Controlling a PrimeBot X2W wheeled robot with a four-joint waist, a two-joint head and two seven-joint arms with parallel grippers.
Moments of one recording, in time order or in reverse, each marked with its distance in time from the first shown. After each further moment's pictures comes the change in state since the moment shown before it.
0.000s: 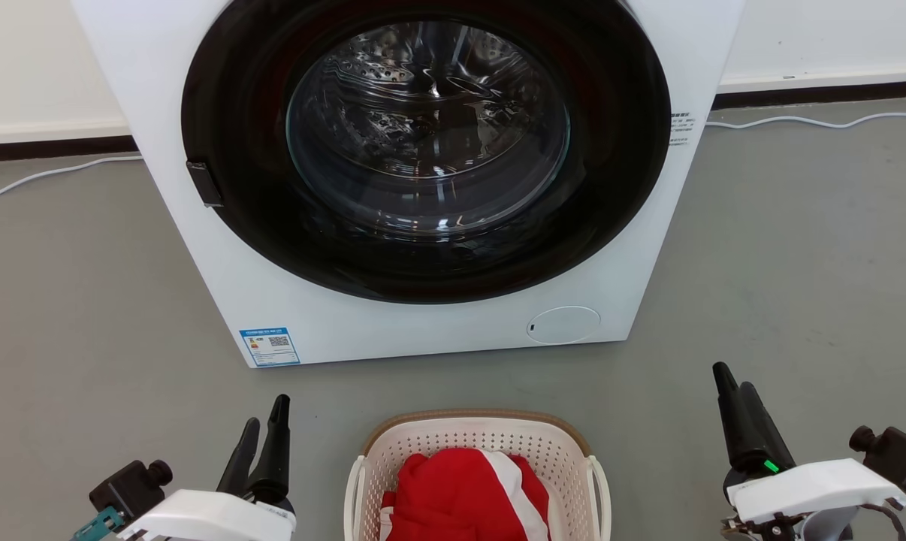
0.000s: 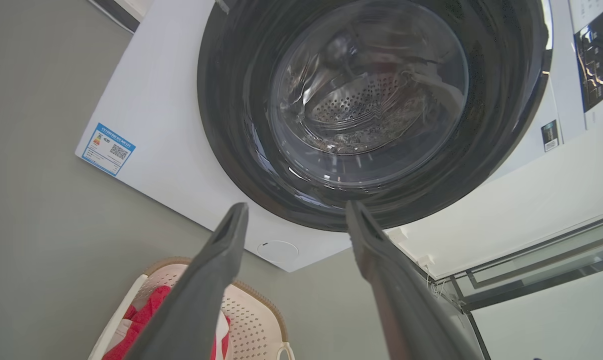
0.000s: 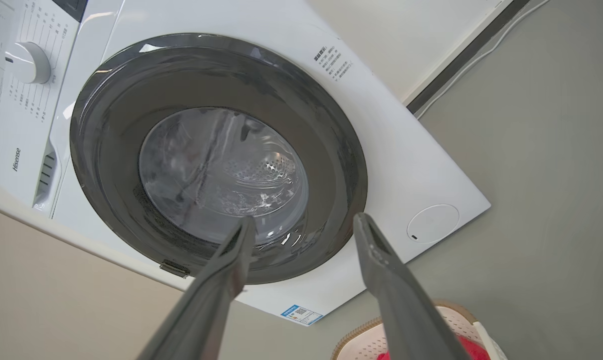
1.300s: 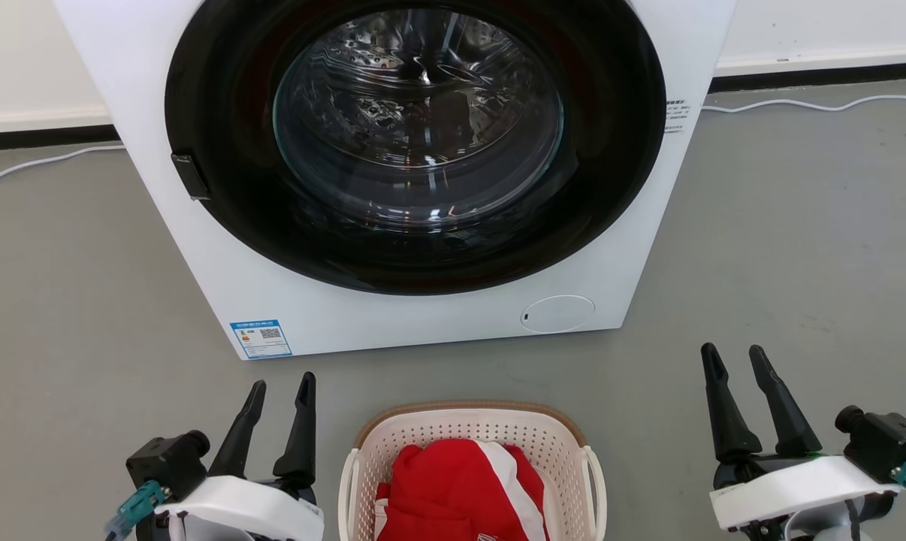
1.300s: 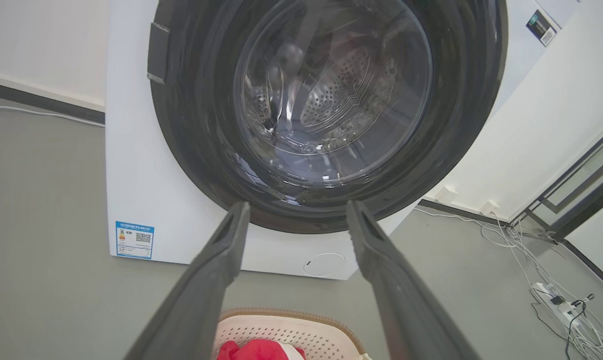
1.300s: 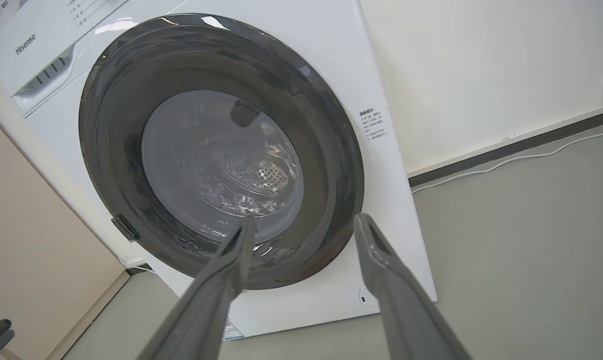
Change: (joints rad) left arm -0.021 0.002 -0.038 -0.040 0.414 -0.001 -0.107; right arm -0.002 -0.022 0.018 -0.064 -0.430 0.000 -0.109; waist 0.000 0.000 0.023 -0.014
